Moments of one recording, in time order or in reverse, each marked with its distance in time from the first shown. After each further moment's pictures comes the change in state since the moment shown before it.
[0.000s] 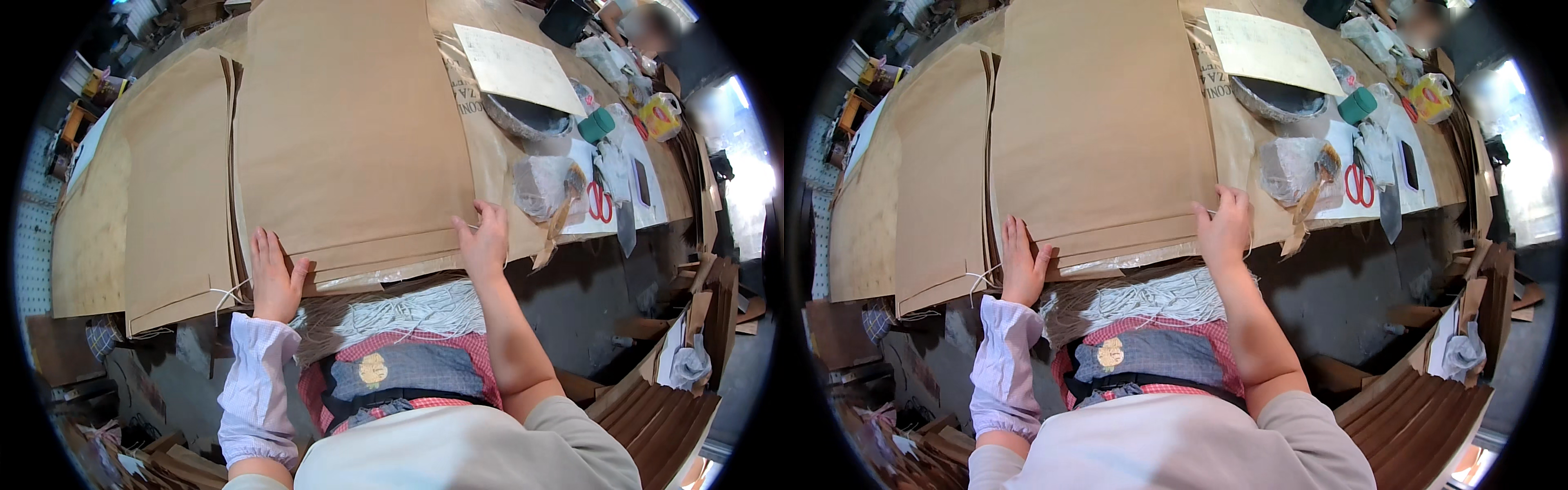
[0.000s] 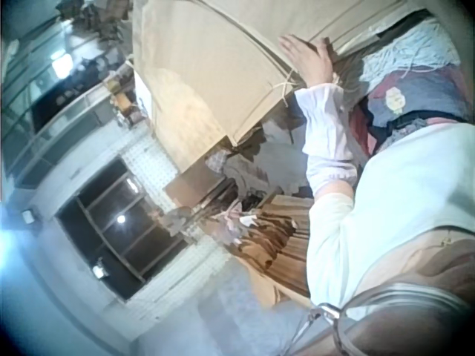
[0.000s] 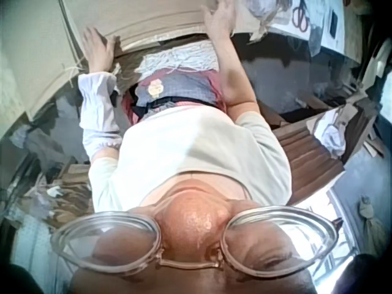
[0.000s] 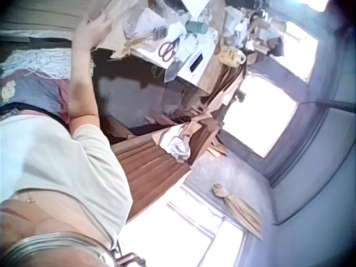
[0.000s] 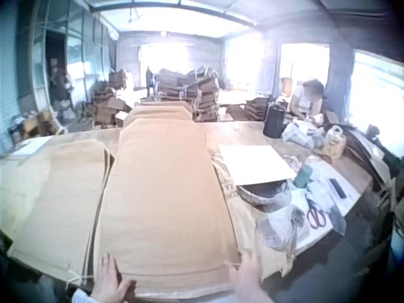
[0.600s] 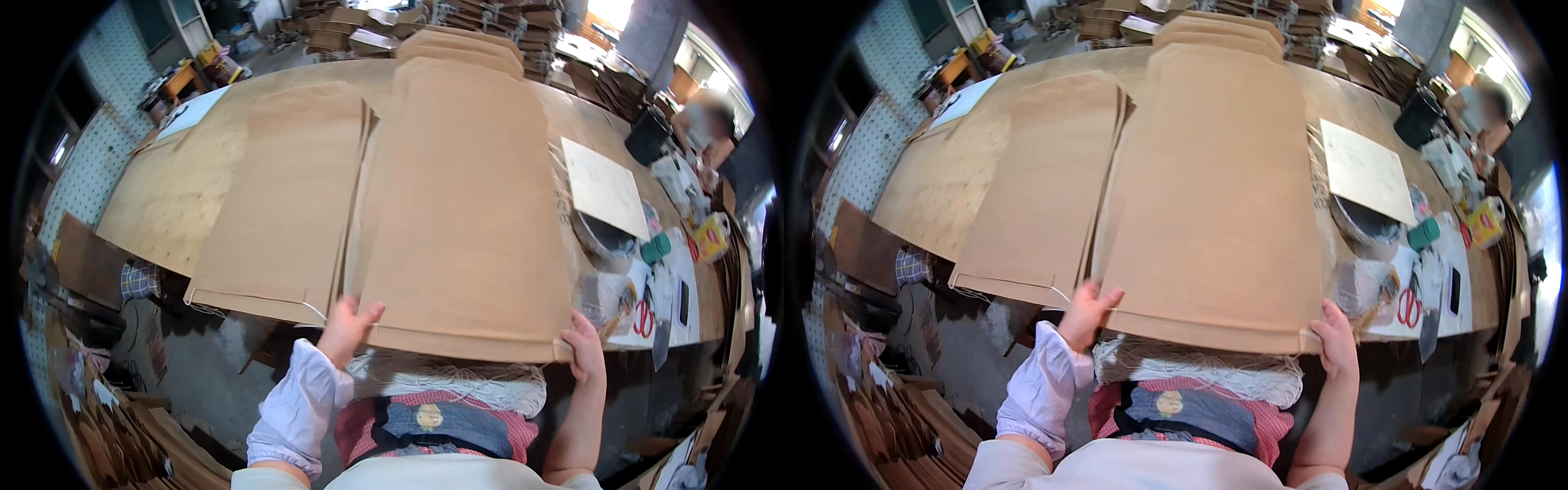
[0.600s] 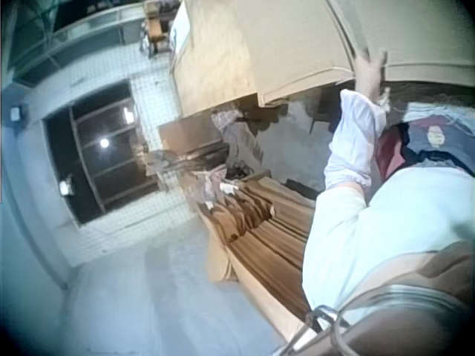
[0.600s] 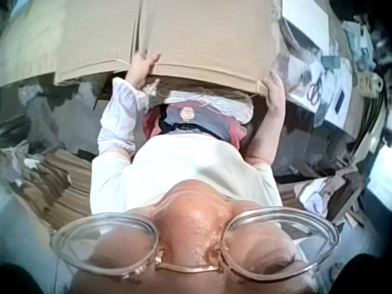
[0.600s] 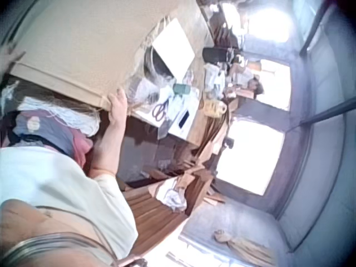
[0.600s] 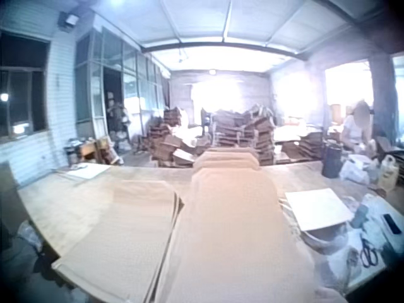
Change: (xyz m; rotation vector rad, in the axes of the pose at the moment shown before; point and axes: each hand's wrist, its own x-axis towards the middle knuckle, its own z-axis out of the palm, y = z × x) left_hand -0.022 -0.012 -0.035 -1.398 -0.030 -0.469; right_hand 0.026 0.011 -0.080 1.158 -0.673 0.377
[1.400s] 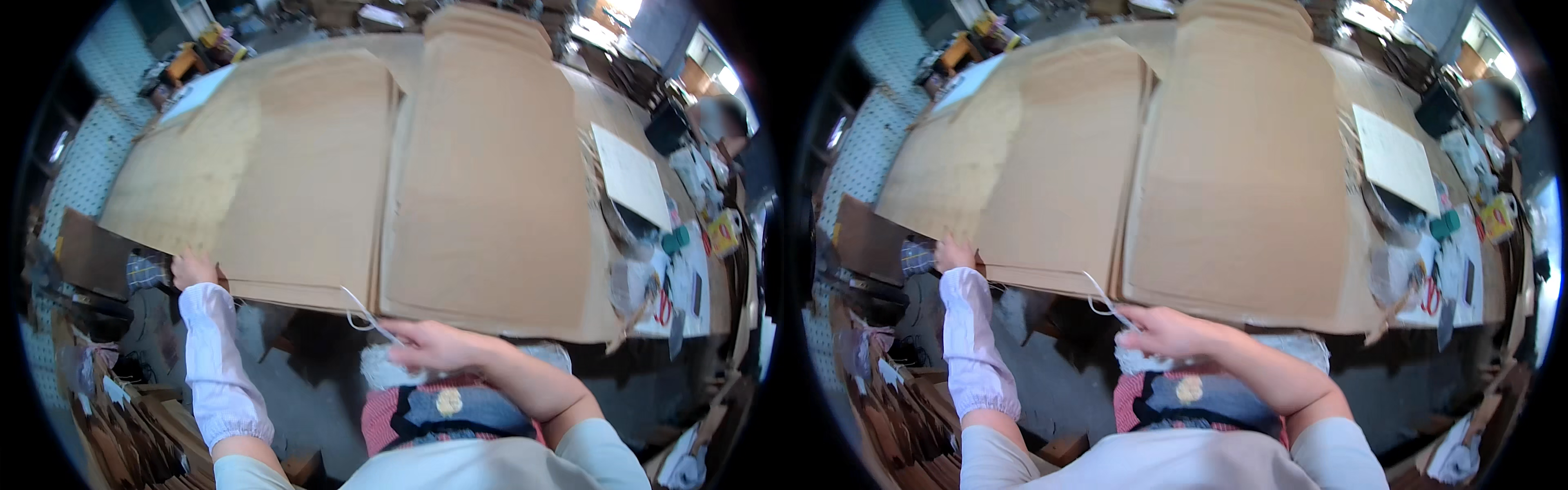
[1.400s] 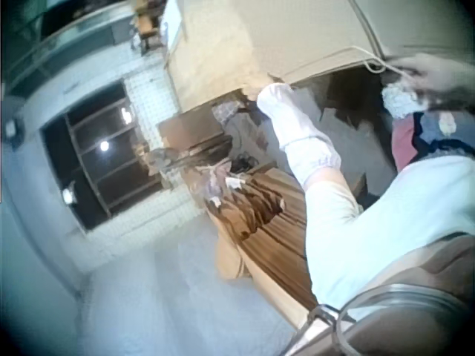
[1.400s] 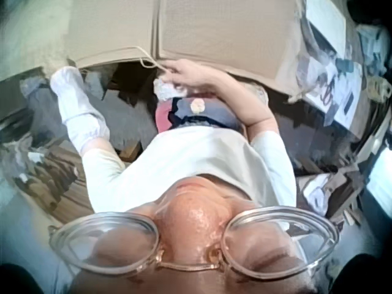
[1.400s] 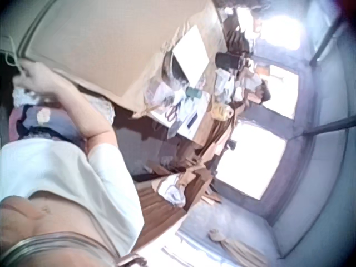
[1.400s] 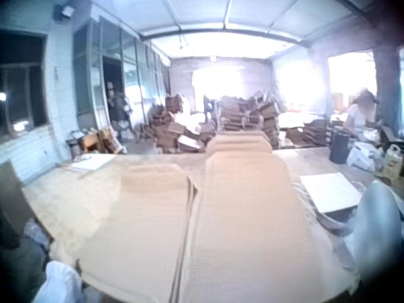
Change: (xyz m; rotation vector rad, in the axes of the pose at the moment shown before) left_hand 0.024 0.099 -0.277 1.613 1.285 -0.025; right_hand 0.023 0.029 0.266 -0.613 -1.060 0.247
